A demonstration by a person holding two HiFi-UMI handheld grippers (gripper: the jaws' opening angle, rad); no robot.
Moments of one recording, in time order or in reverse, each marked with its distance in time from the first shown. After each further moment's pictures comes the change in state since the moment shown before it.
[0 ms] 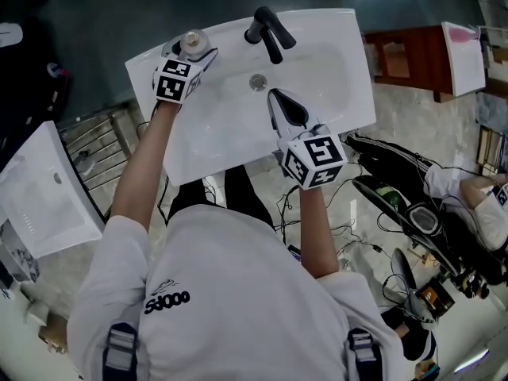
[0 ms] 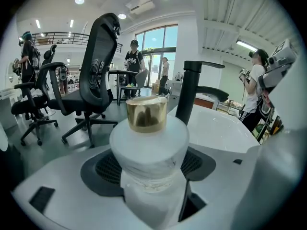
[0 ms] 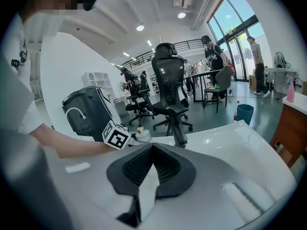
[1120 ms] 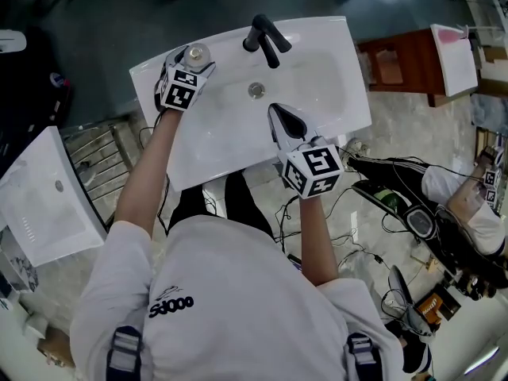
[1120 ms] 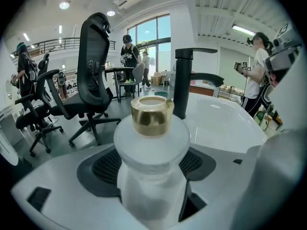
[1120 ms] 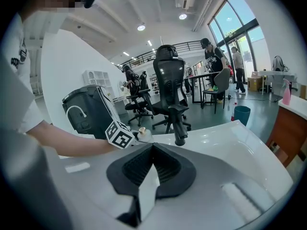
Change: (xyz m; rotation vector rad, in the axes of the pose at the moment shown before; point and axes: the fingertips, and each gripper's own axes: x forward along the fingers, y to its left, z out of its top) left arm -0.002 -0.006 -0.015 0.095 0.085 0.042; right arm -0.023 0.009 -0.009 -0.016 0.003 -0.024
